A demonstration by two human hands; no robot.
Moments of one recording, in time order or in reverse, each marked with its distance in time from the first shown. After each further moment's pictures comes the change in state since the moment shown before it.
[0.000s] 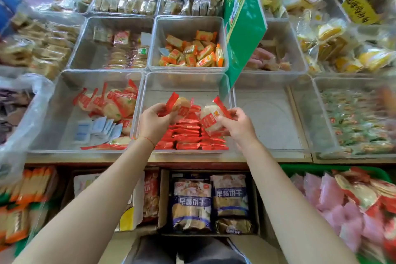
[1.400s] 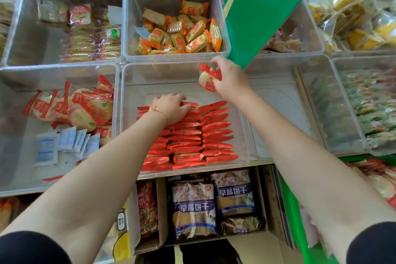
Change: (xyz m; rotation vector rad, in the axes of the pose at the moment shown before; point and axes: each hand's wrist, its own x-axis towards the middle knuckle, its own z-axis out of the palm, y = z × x) left_hand 0.138 -0.039 0.078 0.957 -0.578 0.168; right_hand 0.138 -0.047 0.037 -0.914 0.044 -0.490
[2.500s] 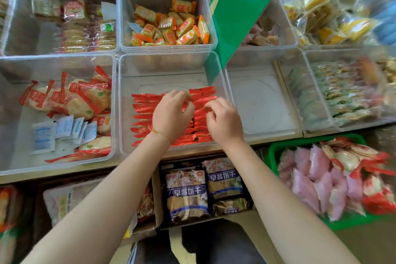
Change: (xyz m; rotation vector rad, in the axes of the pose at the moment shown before) left_hand -0.108 0.037 0.016 -0.419 0.555 0.237; right_hand -0.153 -0.020 0.027 0.028 0.238 -0.026
